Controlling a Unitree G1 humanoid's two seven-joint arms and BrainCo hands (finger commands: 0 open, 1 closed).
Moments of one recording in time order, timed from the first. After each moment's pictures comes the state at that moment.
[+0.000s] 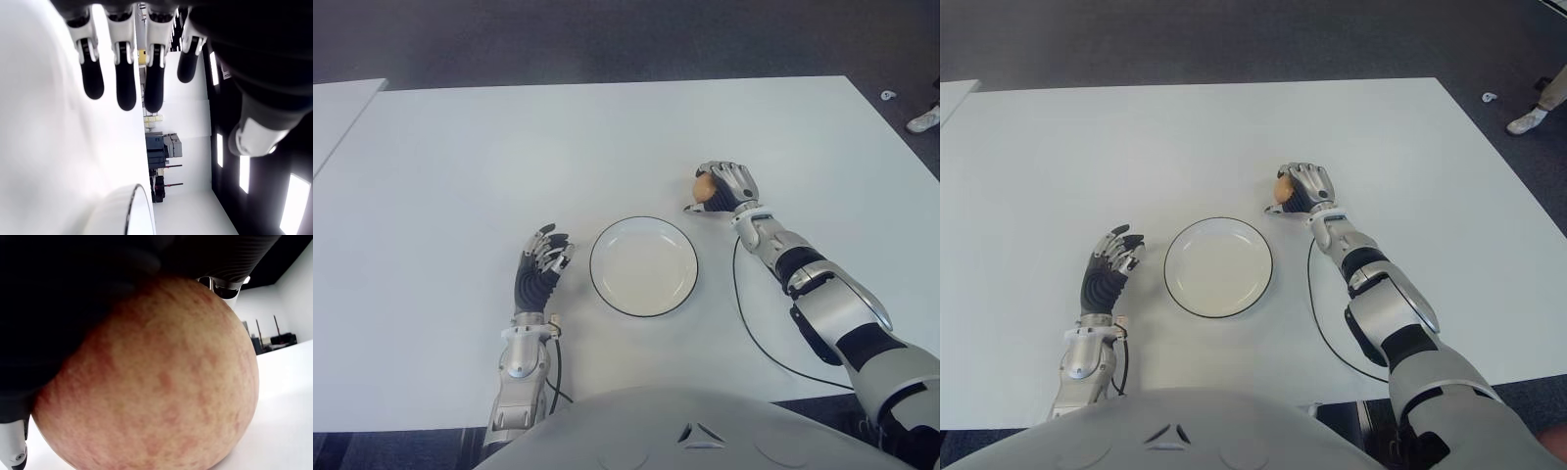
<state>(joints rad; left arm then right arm) 0.45 -0.01 -0.02 -0.08 0.09 -0.28 0.10 -0.73 -0.35 0.59 1.26 -0.75 -0.37 -0.59</state>
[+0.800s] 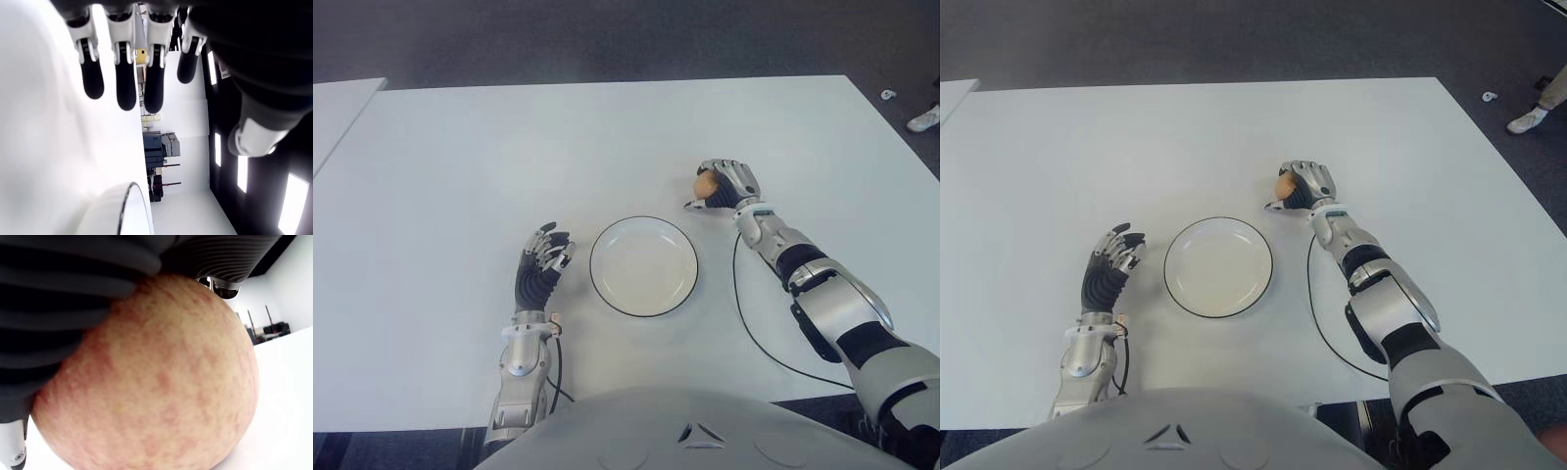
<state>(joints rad) 0.44 -0.01 -0.02 -0.08 0.09 -0.27 0.10 -0.75 -0.36 0.53 1.25 -0.70 -0.38 -0.51</state>
